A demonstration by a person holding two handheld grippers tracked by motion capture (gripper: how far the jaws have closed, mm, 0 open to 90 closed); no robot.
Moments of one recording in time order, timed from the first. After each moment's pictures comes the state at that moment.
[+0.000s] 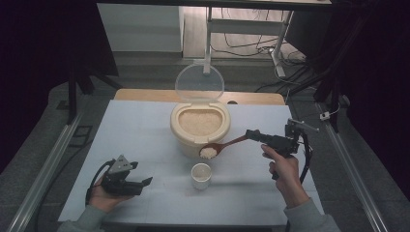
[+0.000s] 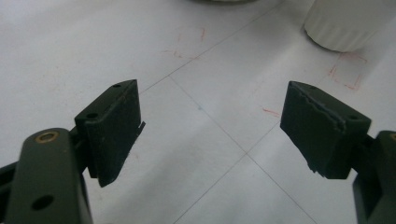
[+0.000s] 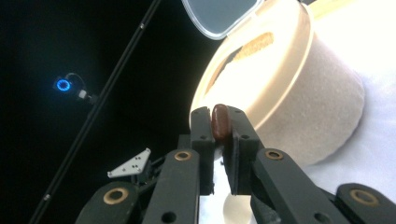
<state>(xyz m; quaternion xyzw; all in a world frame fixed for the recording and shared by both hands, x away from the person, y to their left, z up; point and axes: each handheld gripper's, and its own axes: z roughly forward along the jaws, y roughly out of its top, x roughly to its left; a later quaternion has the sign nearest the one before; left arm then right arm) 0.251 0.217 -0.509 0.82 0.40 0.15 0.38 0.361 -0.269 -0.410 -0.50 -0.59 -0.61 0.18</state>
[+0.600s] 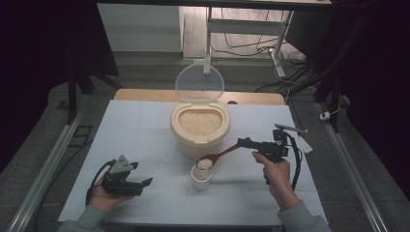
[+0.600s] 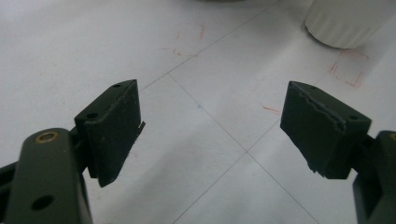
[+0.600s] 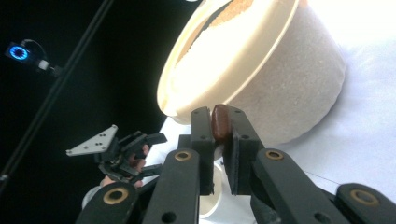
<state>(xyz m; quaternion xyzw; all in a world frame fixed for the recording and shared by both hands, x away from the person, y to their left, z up) 0.251 0.216 -0.511 0.82 0.40 0.15 0.38 0.362 -0.249 -0.429 -0.50 -0.64 -0.56 0.16</state>
